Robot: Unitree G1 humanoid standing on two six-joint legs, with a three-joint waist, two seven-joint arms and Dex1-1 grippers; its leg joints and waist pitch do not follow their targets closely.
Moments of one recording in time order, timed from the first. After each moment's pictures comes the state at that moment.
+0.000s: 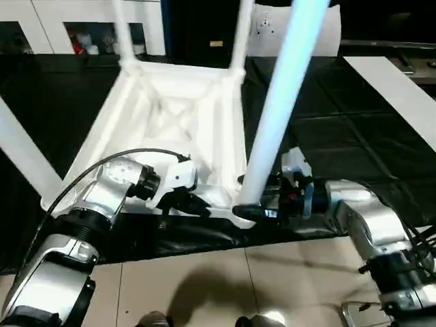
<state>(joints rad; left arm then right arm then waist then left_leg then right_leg) -0.70 0.42 -0.31 0.69 0.05 -0.10 -1.47 -0.44 -0.39 0.16 0.23 0.31 0.32 1.26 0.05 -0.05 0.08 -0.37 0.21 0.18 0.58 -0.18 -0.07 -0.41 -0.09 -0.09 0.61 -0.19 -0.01</state>
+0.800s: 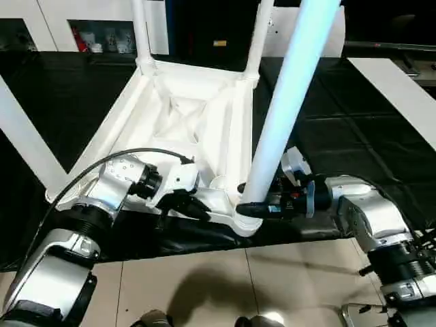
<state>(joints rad) -0.72 0.42 -0.33 0.74 0.05 -0.16 -1.52 -0.48 -0.41 0.18 0.28 0.31 0.32 1.33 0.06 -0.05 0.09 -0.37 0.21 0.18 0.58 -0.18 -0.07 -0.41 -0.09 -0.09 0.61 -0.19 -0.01</state>
